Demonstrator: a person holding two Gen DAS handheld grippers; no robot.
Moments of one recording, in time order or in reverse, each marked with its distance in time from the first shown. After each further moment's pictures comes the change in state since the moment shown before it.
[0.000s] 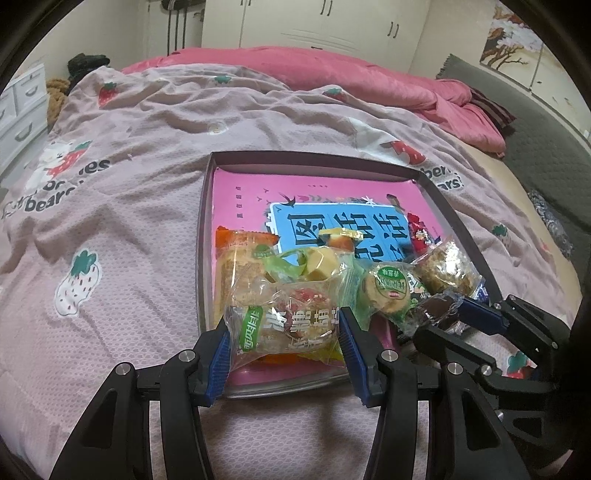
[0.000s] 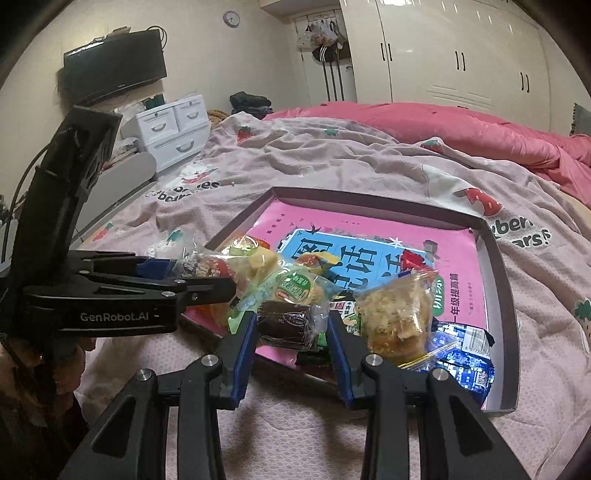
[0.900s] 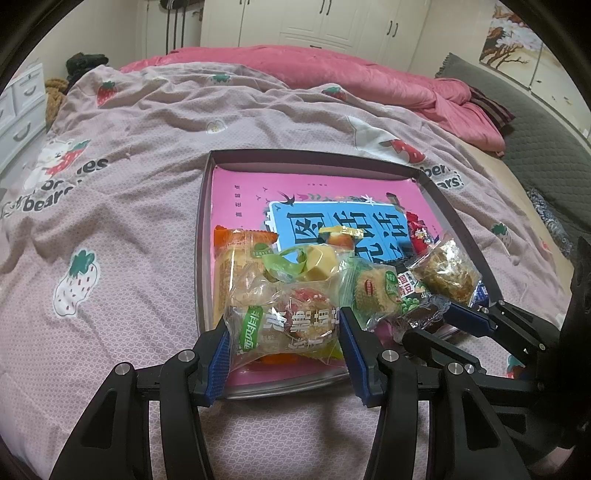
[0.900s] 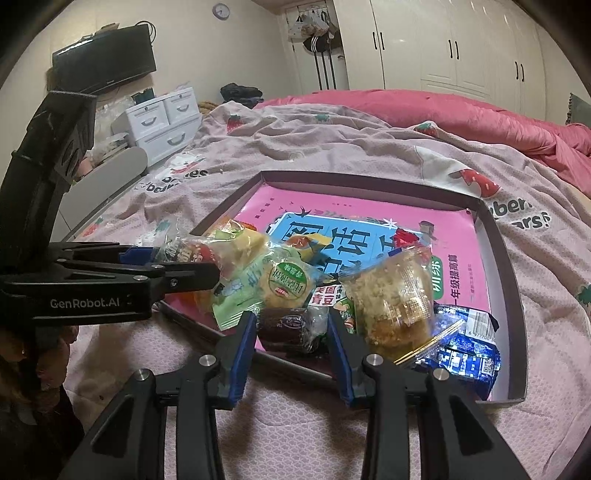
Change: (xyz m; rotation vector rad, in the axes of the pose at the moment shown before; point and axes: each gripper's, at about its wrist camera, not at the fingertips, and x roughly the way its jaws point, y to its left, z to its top) left arm 0.001 0.000 0.000 0.000 0.003 -0.003; right arm 0.011 -0.005 -0.004 0.027 0.034 -0.016
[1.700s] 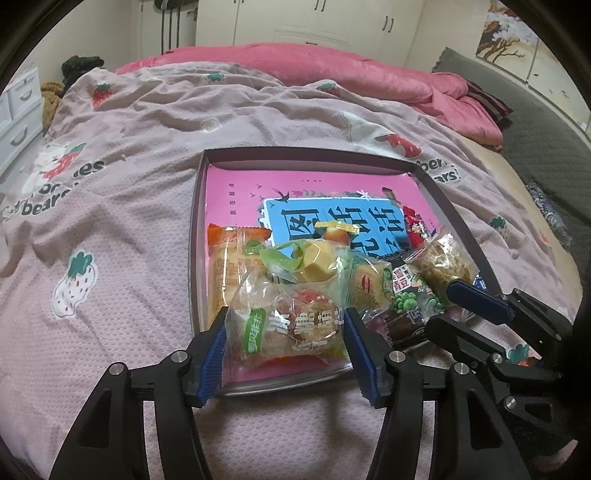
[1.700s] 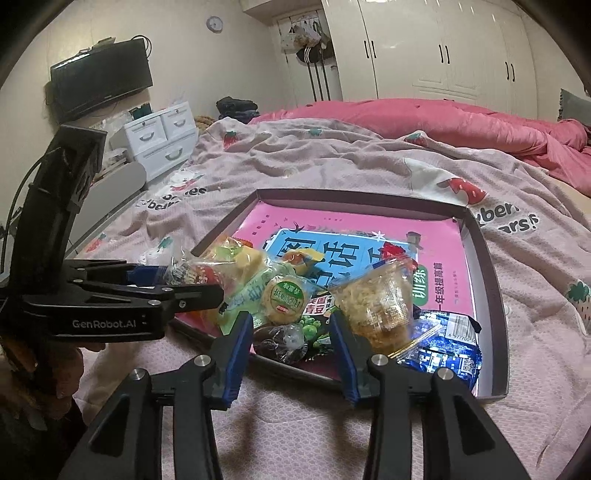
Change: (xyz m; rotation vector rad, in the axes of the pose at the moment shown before) left arm 0.001 -0.004 -0.001 0.021 0.013 0.002; right arm -0.020 -0.004 0.002 0.023 -0.053 -0.006
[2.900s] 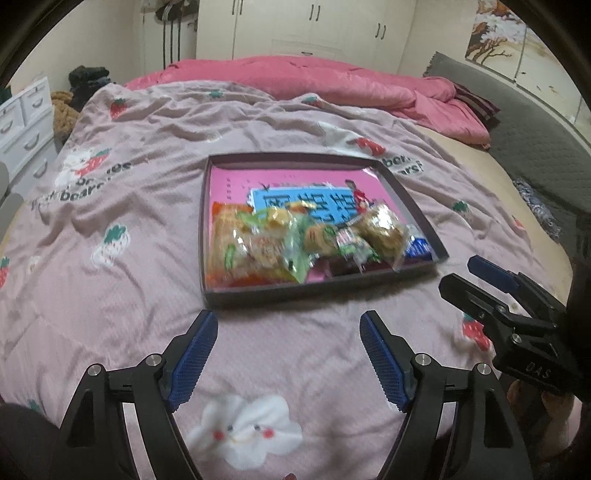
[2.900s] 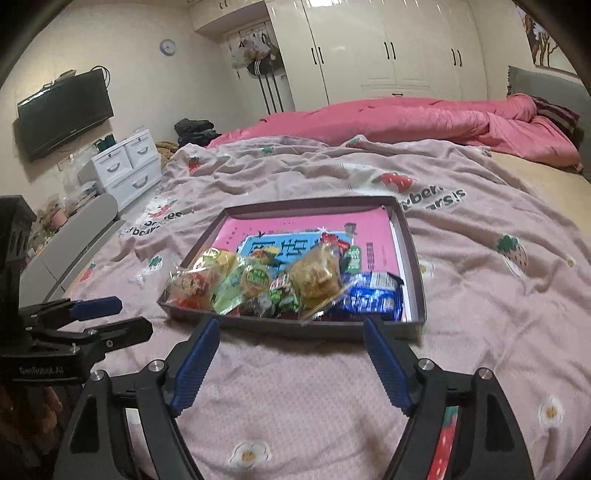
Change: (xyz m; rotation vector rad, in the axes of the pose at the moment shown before) left arm -0.087 -0.029 -0.052 0.016 -0.027 0.005; right arm -0.083 -0.007 -0.022 0.162 -0.025 -0.122
